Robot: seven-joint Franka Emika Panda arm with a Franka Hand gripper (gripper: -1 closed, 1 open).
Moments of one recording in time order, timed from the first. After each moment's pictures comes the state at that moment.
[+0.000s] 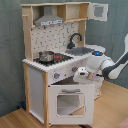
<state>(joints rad) -0.43 -0.19 1.26 -2.52 -0.09 2.66 -0.64</state>
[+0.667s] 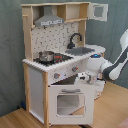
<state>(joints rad) -0.43 0.01 1.29 -2.52 -0.09 2.68 -0.64</state>
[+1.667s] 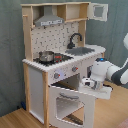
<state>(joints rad) -0.42 0.06 1.50 -2.50 -0.09 2.68 -0.42</state>
